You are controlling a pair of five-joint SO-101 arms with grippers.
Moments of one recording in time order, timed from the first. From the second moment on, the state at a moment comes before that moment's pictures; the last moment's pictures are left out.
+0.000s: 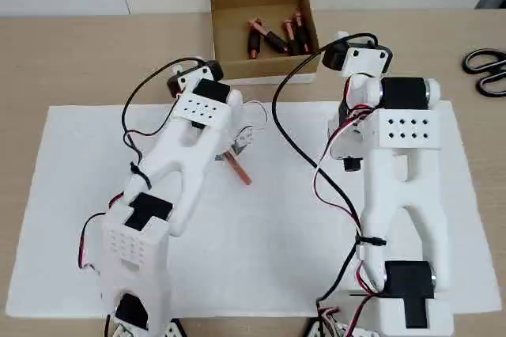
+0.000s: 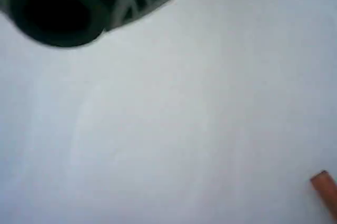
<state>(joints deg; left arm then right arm) 16.4 29.8 -13.7 82.8 52.3 -3.1 -6.5 -3.8 98.3 4.1</state>
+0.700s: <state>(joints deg) 13.2 34.8 -15.5 82.9 56.5 -3.1 -6.5 -3.8 98.3 4.1</state>
